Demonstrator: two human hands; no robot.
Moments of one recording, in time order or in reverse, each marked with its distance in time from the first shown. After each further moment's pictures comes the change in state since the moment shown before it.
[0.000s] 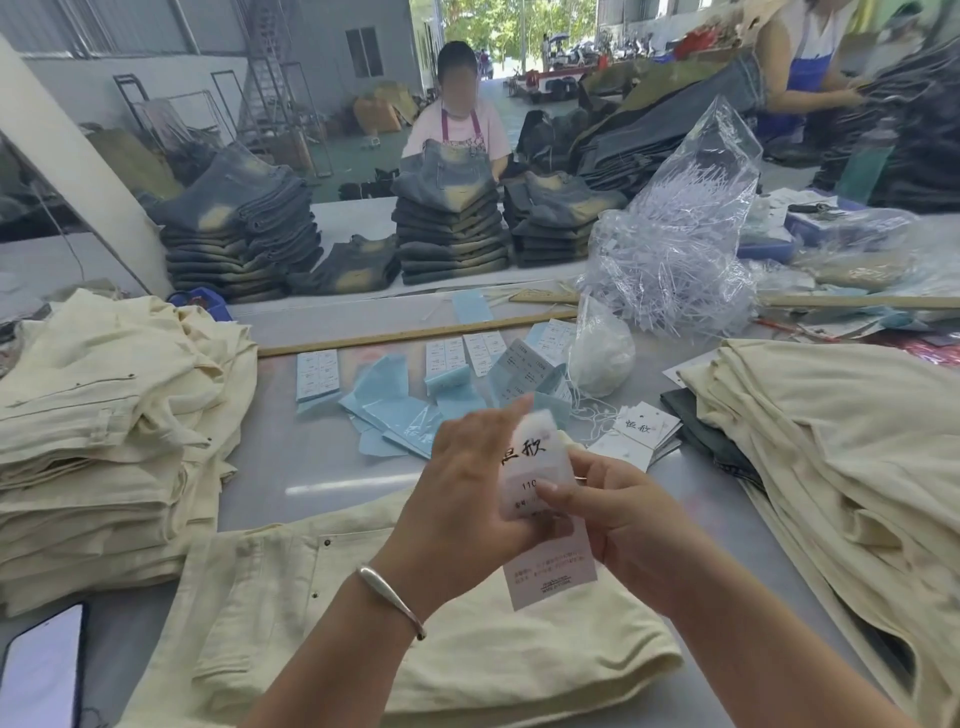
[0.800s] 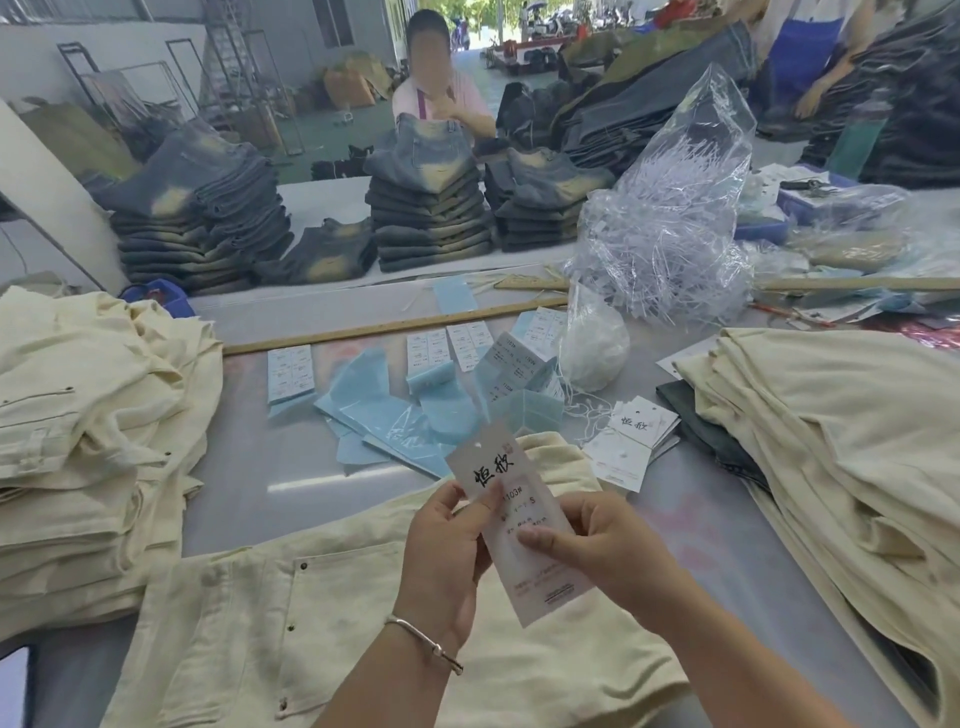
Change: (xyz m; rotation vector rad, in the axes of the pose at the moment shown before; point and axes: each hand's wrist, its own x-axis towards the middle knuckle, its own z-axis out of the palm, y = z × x) left_hand 0.009 -0.033 0.057 -1.352 0.207 -0.886; right_hand 0.033 0.038 -0.030 -0.393 0.168 -0.062
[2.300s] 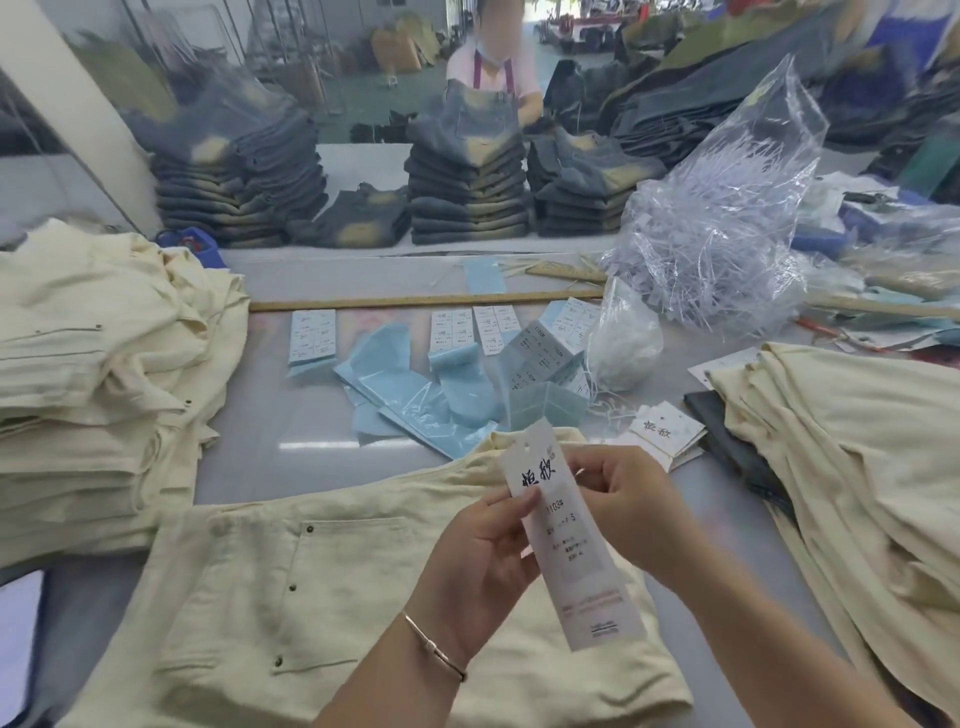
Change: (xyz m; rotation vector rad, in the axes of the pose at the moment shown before) left_hand -0.001 -0.010 -0.001 -0.237 -0.350 -0.160; right_hand 0.023 -0.030 -0.011 -0.435 0.052 -0.037
